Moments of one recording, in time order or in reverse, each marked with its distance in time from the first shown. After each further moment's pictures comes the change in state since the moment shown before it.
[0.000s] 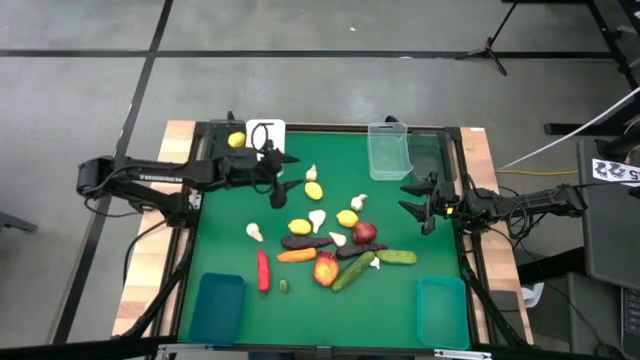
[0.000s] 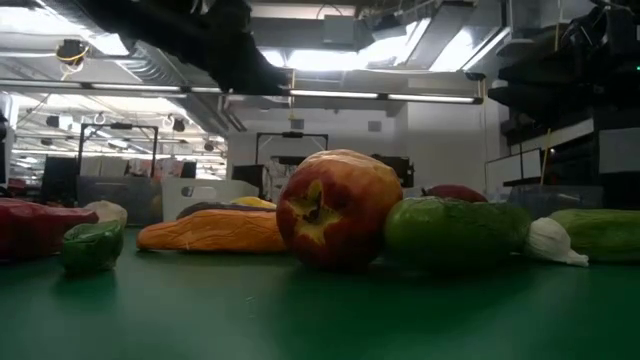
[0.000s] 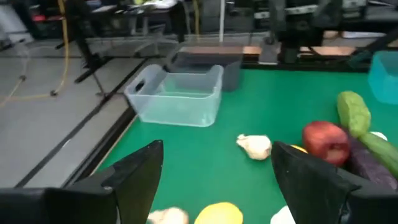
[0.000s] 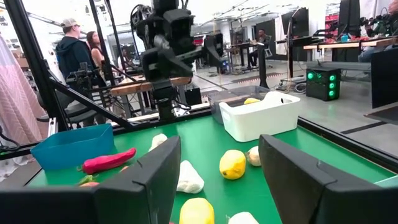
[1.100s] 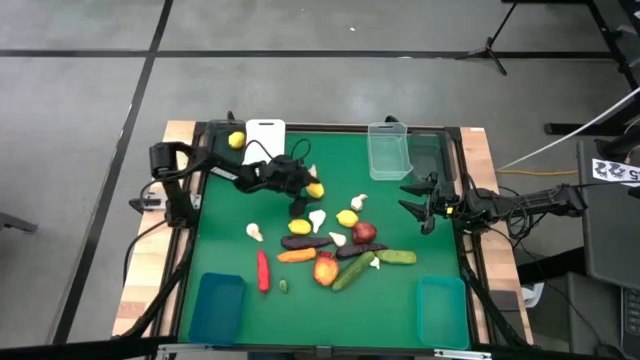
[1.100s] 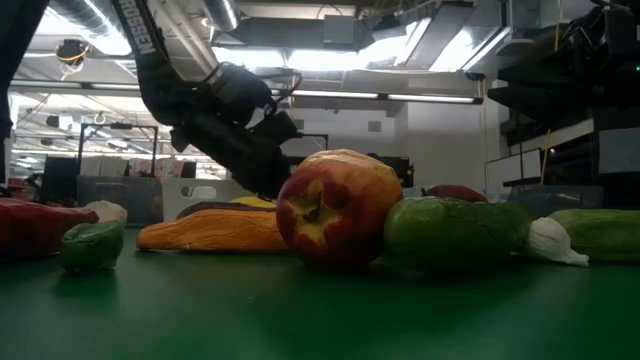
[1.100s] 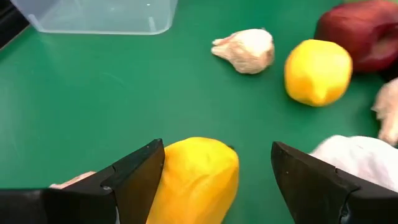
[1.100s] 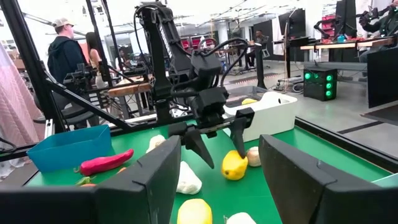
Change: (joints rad) left arm 0.131 0.621 0.005 0.346 0.311 0.037; right arm 0.000 0.000 0.000 0.002 0.016 0.000
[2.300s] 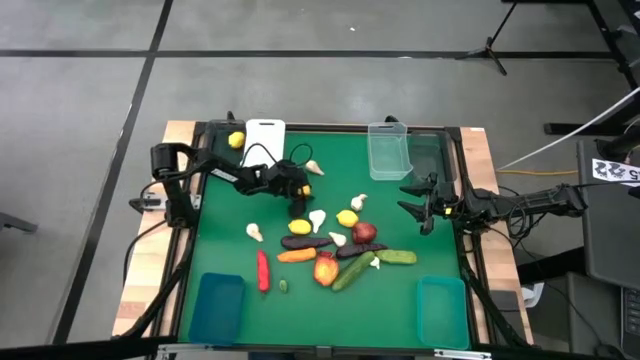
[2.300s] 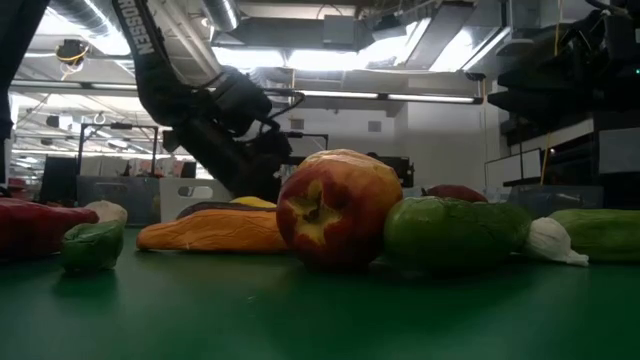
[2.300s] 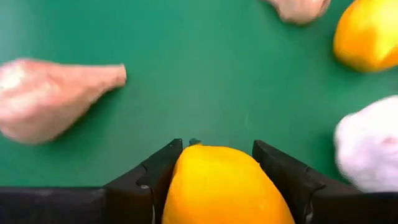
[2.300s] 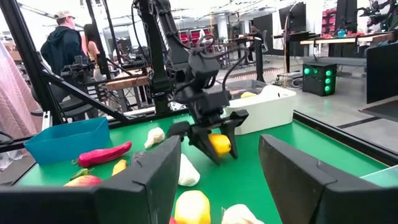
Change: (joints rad) left arm -0.025 -0.020 -0.006 -0.116 -0.118 -0.166; right arm 0.000 0.000 0.000 -0.031 0.000 0.000
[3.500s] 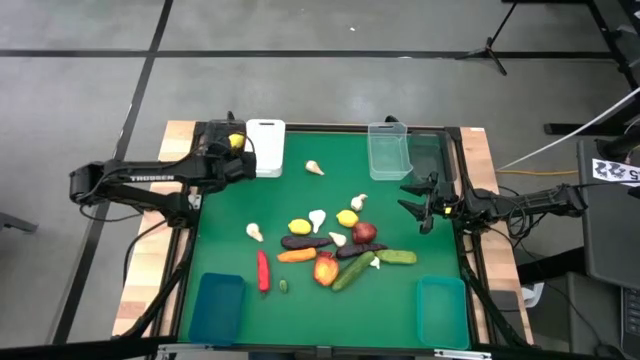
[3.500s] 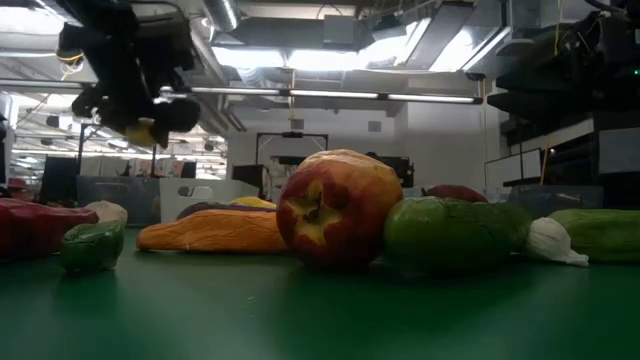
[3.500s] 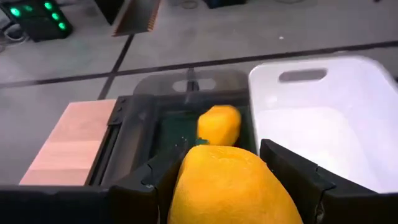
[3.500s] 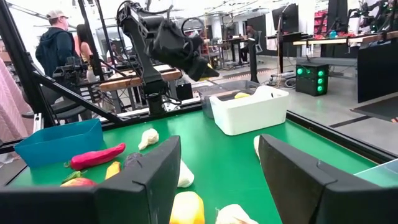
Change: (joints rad) left arm -0.006 -0.720 -0.049 -1.206 -1.102 -1.011; right arm 0.000 0.000 0.000 0.000 0.027 -0.001
